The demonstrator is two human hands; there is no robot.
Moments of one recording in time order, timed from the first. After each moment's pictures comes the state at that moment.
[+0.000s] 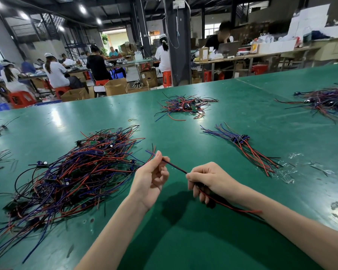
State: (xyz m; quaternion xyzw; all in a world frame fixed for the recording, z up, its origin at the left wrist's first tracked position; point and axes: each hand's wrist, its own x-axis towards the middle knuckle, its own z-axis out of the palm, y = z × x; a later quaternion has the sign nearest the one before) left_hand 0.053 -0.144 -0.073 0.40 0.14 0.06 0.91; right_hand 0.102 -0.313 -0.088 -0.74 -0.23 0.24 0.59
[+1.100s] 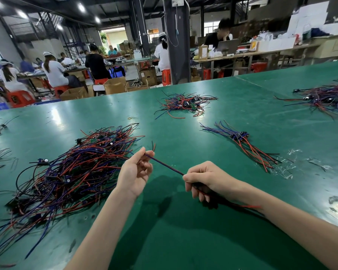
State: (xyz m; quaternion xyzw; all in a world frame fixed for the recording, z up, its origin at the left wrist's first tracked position) left_hand 0.058 -0.110 -0.071 0.41 0.20 0.13 0.88; right_hand 0.096 -0.313 -0.088 -0.71 -0.27 0.29 0.58
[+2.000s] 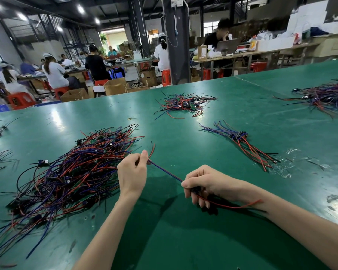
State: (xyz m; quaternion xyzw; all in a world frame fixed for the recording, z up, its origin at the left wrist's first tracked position) left_hand 0.060 -0.104 -0.095 0.84 0.15 0.37 0.36; right_hand 0.094 -0.316 -0.085 -0.69 -0.28 0.37 0.56
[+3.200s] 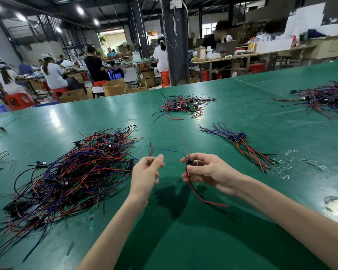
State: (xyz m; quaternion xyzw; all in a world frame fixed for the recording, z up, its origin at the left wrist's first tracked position) left_hand 0.061 -0.136 -0.097 0.69 0.16 0.22 0.67; right_hand 0.114 -0.315 -0.086 -0.54 -0.19 0.30 0.76
